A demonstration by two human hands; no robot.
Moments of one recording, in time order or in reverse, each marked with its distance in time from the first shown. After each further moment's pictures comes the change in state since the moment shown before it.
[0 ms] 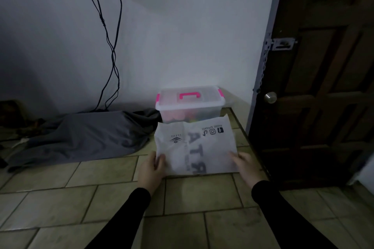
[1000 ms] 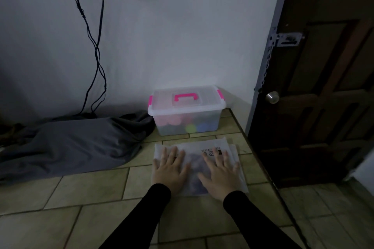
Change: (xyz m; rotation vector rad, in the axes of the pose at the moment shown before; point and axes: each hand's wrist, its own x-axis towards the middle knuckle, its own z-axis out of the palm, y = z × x) left_hand 0.041 0.012 0.065 0.750 -0.432 0.141; right_hand 0.031 0.013 0.065 -1.195 -0.113 -0.193
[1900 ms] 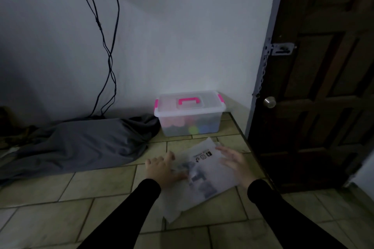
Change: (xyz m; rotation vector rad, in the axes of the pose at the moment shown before) left_hand -0.025 -0.022 -0.041 0.094 0.011 -0.051; right_hand -0.018 0.031 -0.042 1.337 0.018 -0.099
